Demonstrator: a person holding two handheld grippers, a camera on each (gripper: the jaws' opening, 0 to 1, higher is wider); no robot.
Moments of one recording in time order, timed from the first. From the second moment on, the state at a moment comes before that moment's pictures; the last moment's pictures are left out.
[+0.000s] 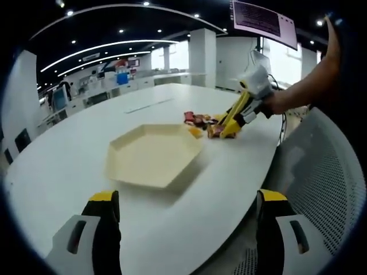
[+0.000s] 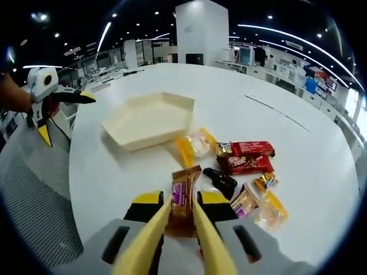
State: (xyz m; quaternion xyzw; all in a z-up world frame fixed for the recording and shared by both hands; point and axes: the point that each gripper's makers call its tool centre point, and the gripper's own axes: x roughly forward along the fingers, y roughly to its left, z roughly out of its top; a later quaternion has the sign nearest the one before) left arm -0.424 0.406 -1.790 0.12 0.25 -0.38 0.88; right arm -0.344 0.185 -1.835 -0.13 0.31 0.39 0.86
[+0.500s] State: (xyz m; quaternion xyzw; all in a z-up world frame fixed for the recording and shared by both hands) left arm -0.422 0.406 -1.789 0.10 0.25 -0.38 0.89; right arm -0.335 0.189 -1.816 -0.12 0.31 0.41 0.85
